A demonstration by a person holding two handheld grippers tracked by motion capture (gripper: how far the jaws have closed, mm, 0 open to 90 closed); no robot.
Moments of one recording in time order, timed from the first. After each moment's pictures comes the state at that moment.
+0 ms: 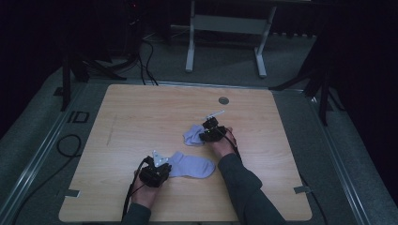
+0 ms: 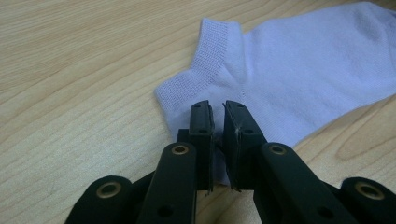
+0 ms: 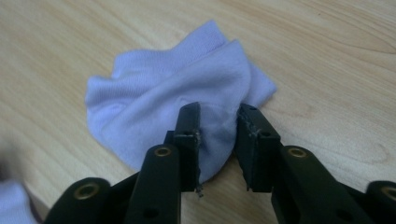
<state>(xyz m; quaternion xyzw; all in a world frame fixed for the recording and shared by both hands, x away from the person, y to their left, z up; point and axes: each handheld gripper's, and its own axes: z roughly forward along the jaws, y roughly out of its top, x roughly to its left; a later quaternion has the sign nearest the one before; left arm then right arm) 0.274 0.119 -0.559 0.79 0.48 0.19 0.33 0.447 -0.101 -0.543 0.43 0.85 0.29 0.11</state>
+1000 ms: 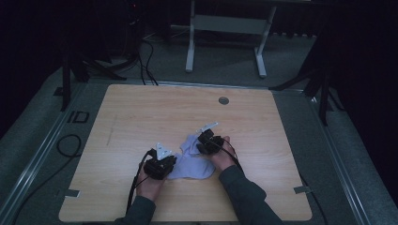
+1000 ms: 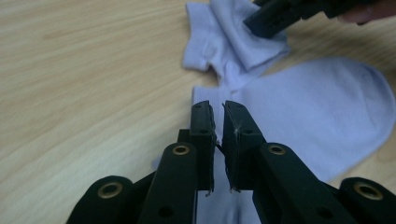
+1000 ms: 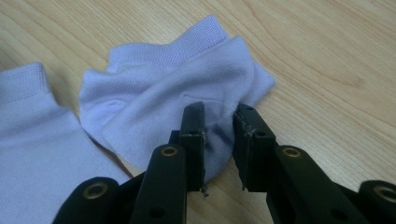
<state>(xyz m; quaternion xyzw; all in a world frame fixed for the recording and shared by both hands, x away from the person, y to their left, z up) 0.297 0.105 -0.545 0.79 0.46 0.19 0.36 0.400 -0.090 -0.543 0.36 0.88 0.27 0.14</state>
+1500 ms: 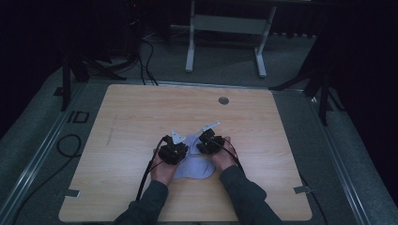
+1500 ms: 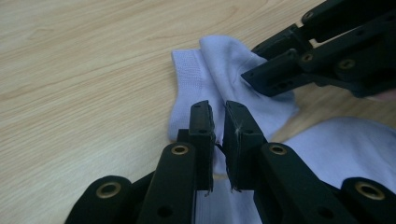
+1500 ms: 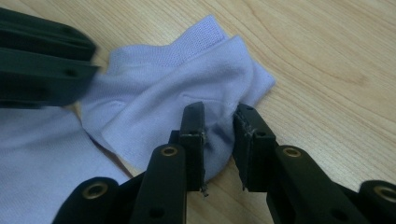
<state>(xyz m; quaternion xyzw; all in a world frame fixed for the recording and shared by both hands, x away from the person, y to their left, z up) 0.347 0.070 -0.545 0.80 0.46 0.19 0.35 0.402 -0.093 -0.544 0.37 0.88 0.28 0.13</state>
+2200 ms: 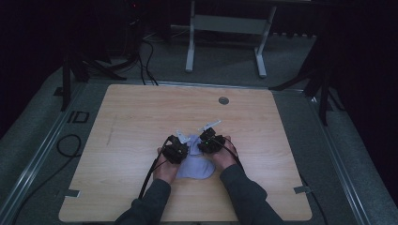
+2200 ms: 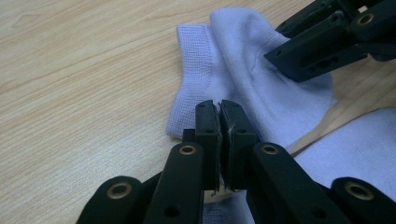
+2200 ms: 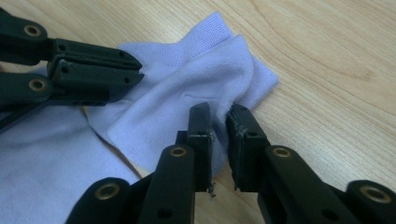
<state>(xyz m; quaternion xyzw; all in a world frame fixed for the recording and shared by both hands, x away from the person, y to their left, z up) 0.356 0.060 -0.557 0.81 0.45 0.21 0.31 0.404 -0.096 -0.540 0.37 0.88 0.27 0.11</state>
